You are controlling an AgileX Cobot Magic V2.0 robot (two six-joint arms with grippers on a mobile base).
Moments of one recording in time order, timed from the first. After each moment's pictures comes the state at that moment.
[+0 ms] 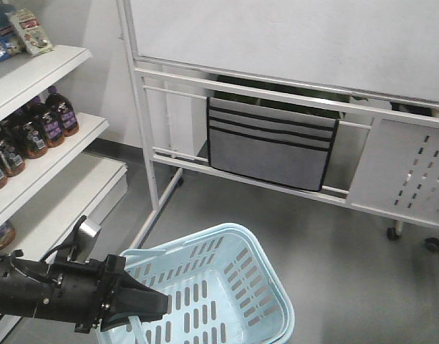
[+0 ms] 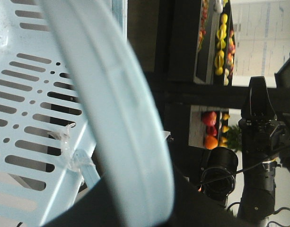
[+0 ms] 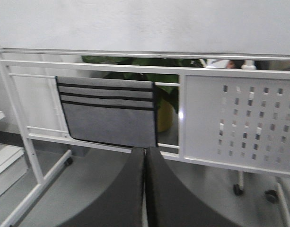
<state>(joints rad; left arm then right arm) -0.14 1.61 -0.55 -1.54 1.12 0.91 -0.04 -0.01 0.03 -0.07 0.20 0.10</state>
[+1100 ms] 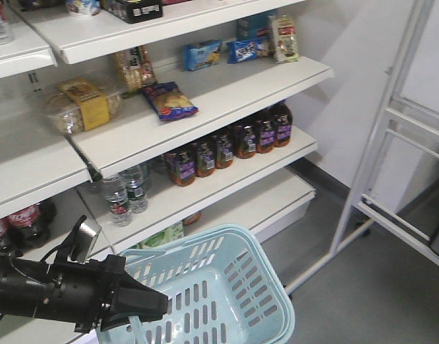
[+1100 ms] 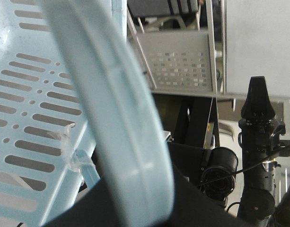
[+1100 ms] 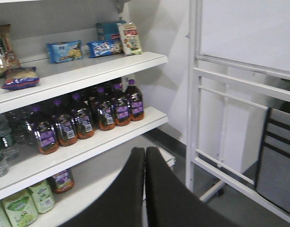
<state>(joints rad) -0.14 1.61 -0.55 -1.54 1.12 0.91 -0.04 -0.01 0.03 -0.07 0.20 0.10</state>
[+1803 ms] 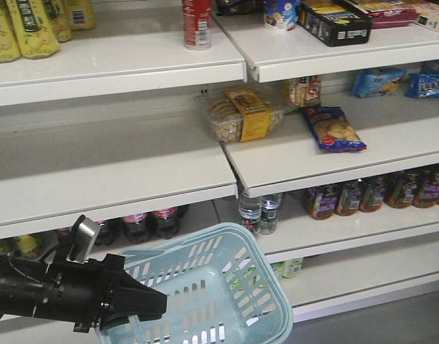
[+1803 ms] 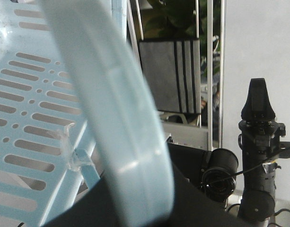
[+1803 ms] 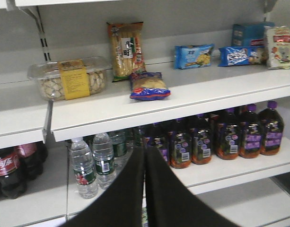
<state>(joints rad) -0.14 1.61 -0.55 -1.54 1.11 0.91 -0.04 -0.01 0.03 -0.07 0.20 0.10</state>
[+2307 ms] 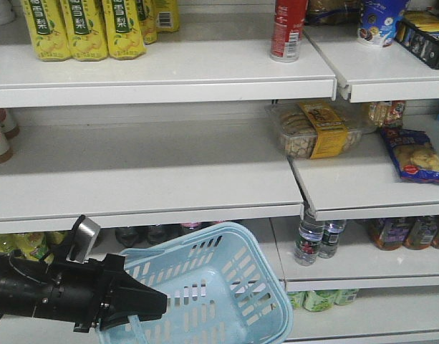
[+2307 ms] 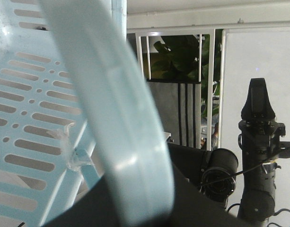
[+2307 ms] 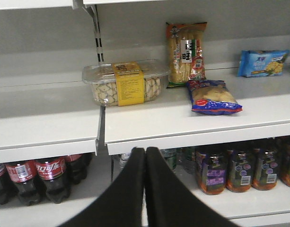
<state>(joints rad) -0.14 1.61 -0.55 -1.54 1.11 0.91 -0.04 -0.01 0.03 -0.07 0.20 0.10</state>
